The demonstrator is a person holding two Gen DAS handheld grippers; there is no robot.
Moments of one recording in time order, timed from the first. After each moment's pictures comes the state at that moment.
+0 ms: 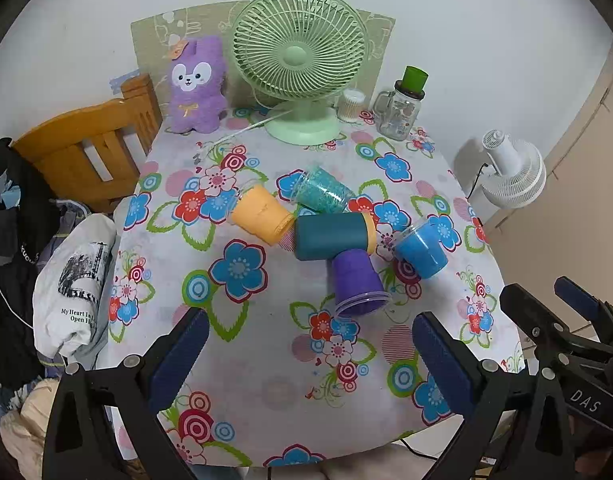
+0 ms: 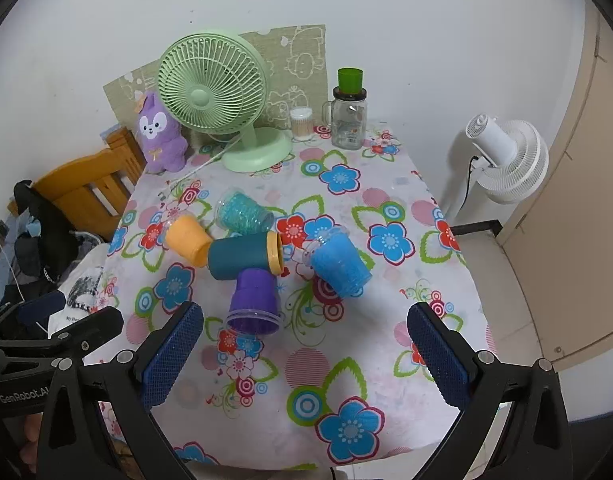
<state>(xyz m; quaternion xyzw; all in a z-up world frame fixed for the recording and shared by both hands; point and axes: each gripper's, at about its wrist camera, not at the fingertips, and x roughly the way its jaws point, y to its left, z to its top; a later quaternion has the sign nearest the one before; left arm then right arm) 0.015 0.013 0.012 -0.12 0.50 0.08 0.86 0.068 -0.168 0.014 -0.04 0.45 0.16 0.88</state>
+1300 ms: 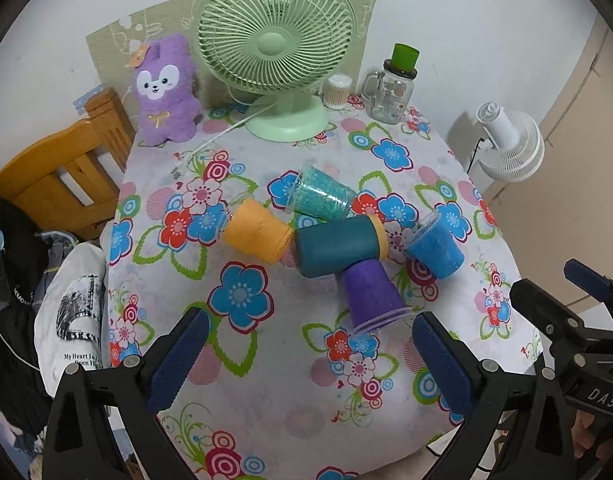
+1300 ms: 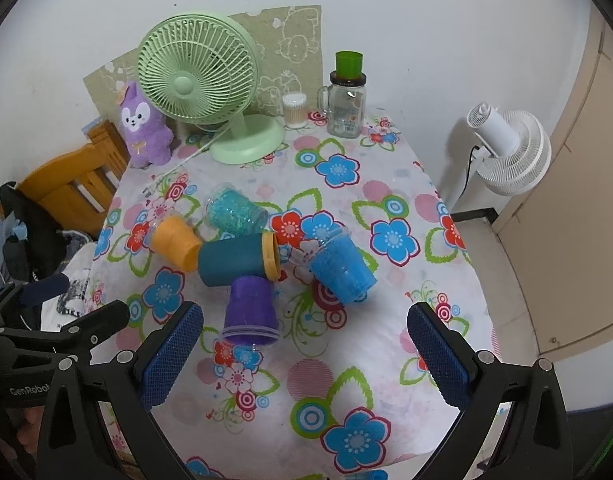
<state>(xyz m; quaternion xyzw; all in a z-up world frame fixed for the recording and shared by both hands) 0.063 0.038 -0.006 -0.07 0.53 0.04 0.85 0.100 -0.145 0.002 -0.05 0.48 0.14 0.86</state>
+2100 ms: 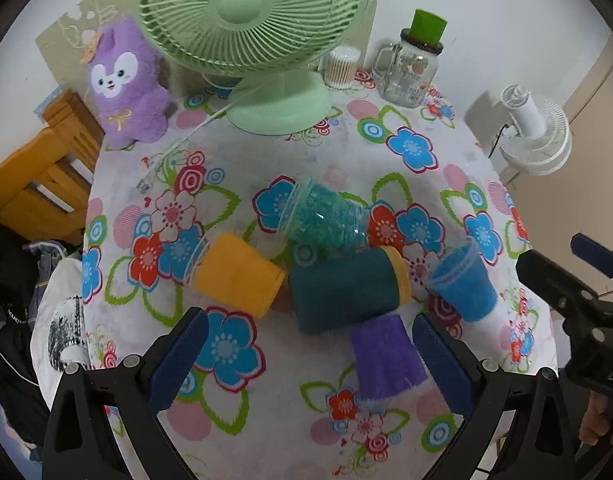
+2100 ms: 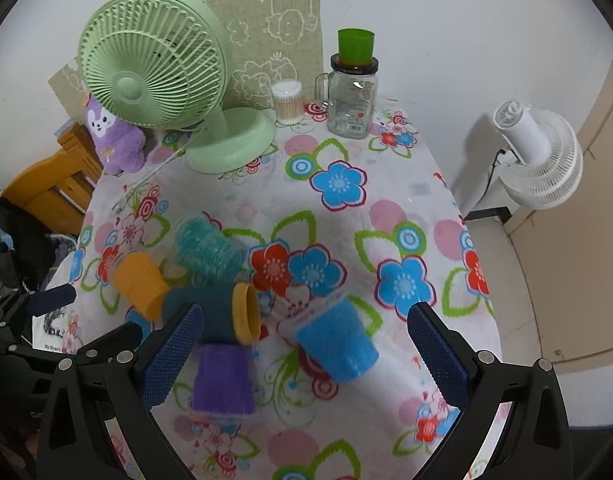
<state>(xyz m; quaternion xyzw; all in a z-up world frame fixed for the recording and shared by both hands) 0.167 0.042 -0.053 -0.06 0.58 0.04 0.81 0.218 -0.128 -0.038 -0.06 0.52 0.15 0.84</state>
